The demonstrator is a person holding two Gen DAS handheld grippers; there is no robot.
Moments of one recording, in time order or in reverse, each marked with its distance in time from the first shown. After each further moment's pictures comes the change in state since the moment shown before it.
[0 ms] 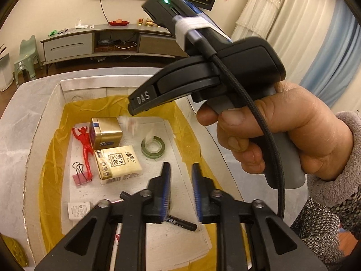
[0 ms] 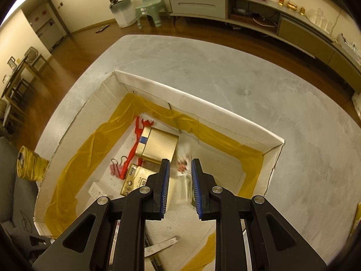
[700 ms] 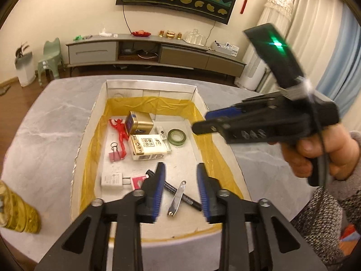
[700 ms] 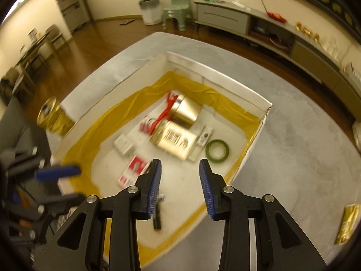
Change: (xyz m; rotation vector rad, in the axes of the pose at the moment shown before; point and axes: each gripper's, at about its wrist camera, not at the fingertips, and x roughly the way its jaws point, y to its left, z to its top) left arm -0.079 -0.006 -0.043 -0.034 -0.082 0.132; right arm -0.087 0.045 -0.088 -0.235 -0.052 0.005
